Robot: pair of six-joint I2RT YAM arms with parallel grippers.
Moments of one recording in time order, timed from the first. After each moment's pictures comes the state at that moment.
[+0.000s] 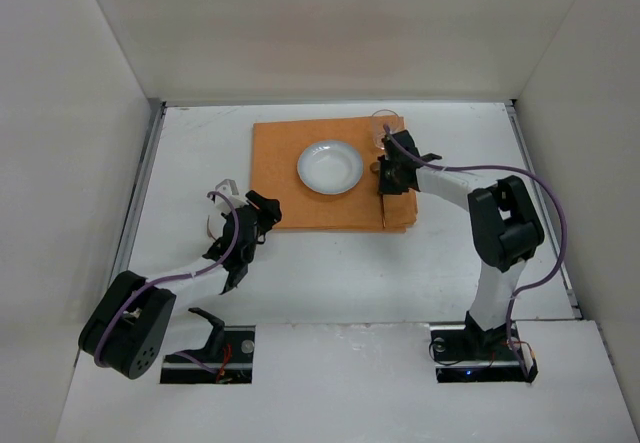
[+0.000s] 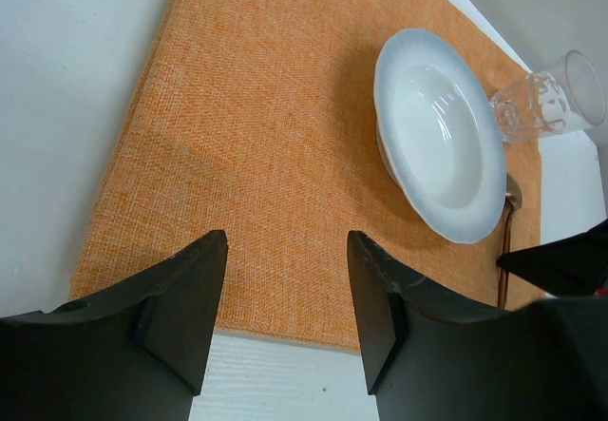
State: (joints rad) left arm -0.48 1.21 0.28 0.58 -0.39 -0.83; right arm 0.41 1.90 1.27 -0.33 0.07 0.40
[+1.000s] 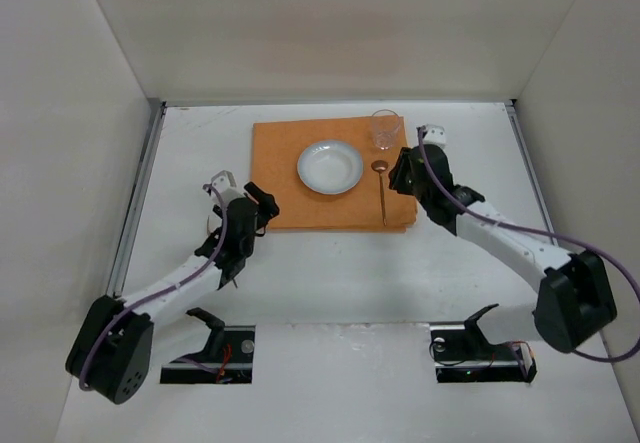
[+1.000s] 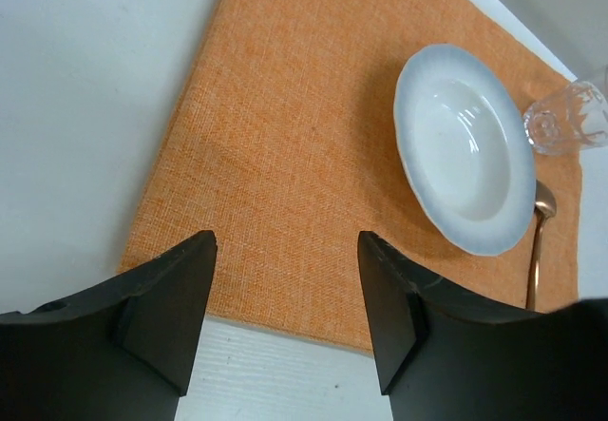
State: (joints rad) left arm -0.50 1.11 0.38 0.31 -0.48 -0.80; right arm 0.48 1.41 0.99 -0.16 0.27 0.48
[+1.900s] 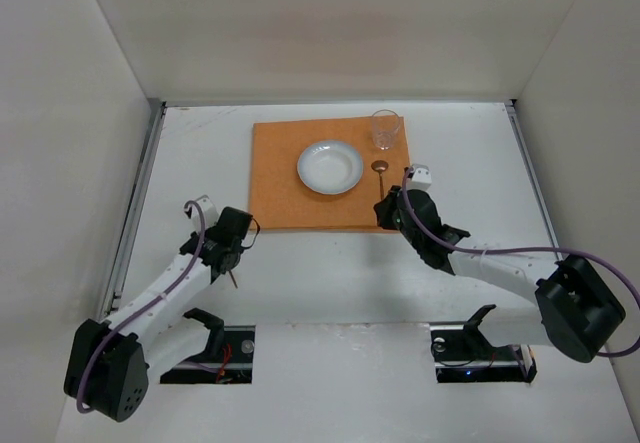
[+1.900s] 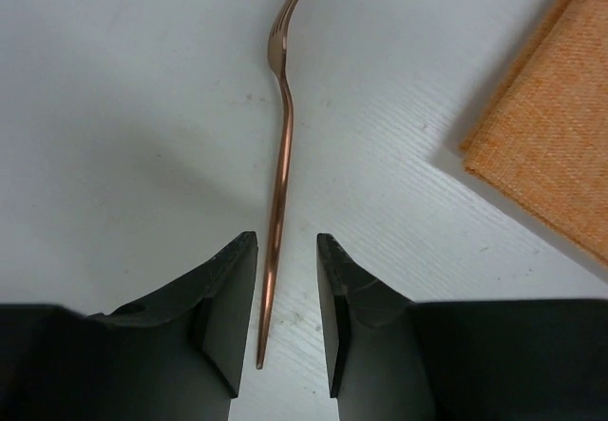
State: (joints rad) left arm -0.43 0.95 0.52 -0.65 -0.62 -0.88; right arm 0.69 1.28 0.59 0.25 0.33 0.62
